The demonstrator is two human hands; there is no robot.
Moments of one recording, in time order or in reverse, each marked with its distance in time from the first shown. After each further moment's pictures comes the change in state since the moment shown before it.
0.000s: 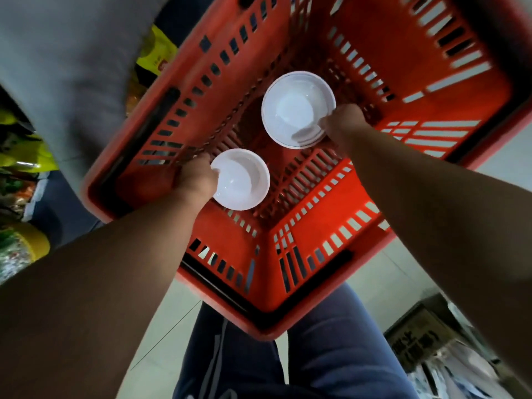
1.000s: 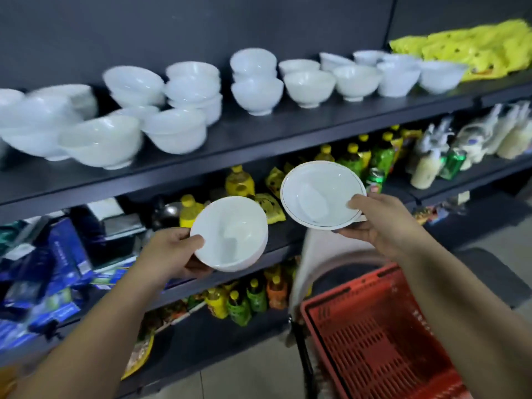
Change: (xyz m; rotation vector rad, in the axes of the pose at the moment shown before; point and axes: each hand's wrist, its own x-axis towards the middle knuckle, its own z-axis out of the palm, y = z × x) left_hand -0.383 -0.272 -0.253 -1.277 0.606 0.277; right_hand -0.508 -0.138 0.006 0.368 -0.409 -0.905
